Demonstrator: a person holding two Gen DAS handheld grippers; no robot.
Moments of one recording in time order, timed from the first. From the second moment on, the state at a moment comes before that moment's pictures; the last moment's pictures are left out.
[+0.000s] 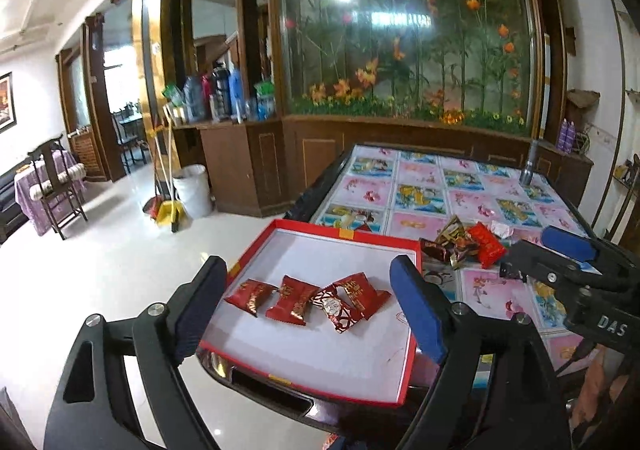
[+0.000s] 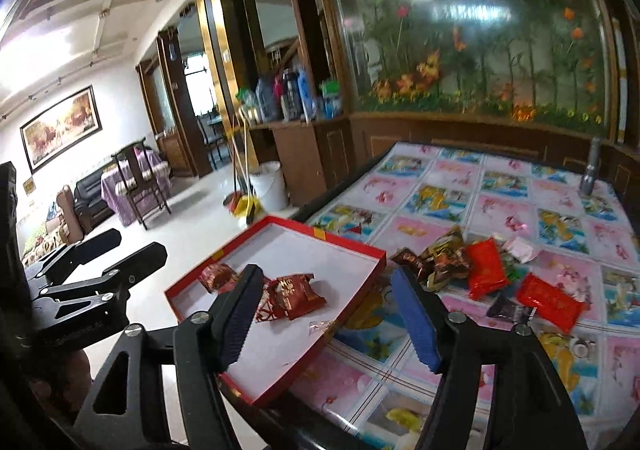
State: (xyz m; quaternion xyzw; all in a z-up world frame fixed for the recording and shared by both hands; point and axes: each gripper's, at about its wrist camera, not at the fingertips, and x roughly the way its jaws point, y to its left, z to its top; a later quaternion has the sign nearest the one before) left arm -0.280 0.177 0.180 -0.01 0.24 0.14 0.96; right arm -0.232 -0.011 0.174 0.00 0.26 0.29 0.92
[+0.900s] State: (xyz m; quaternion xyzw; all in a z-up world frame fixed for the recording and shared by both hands) left arm -0.314 0.174 0.180 0.02 0.20 0.17 0.96; right arm -0.289 -0.014 0.191 -0.01 0.18 0.27 0.95
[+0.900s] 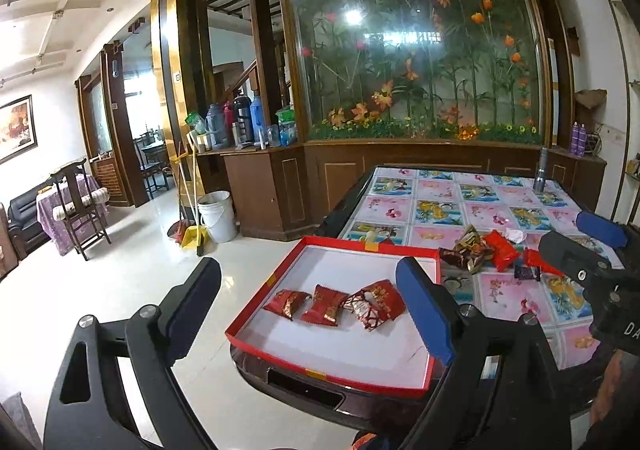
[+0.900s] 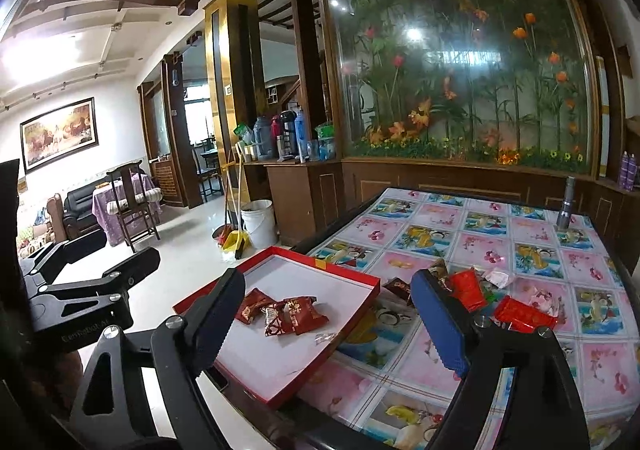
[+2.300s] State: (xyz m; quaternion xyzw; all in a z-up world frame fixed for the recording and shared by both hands) left arm -0.288 0.160 0.160 0.04 0.22 0.13 0.97; right arm -0.271 -0.090 0.197 -0.05 0.15 0.16 0.97
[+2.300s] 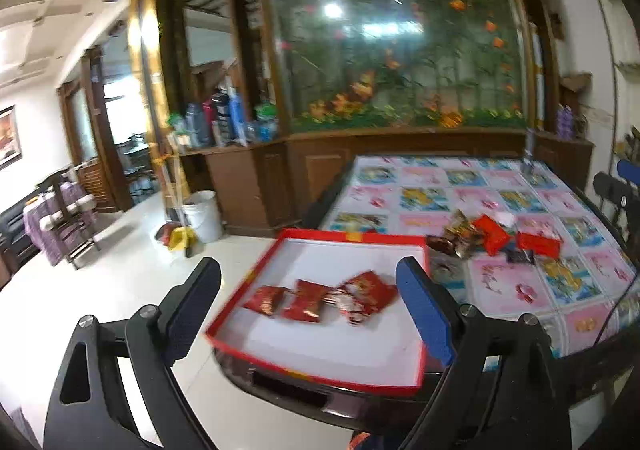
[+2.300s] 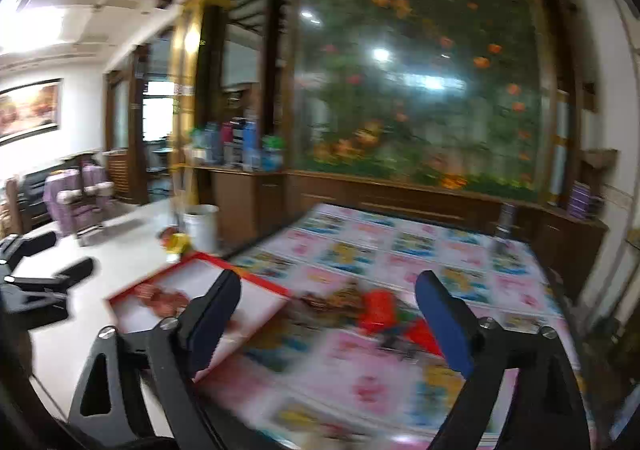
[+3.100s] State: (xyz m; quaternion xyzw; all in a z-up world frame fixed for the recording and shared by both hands) left arm -0.166 0.073 0.120 0.08 0.38 -0.03 0.92; right arm -0.051 -0.237 0.050 -0.05 0.44 0.11 0.89
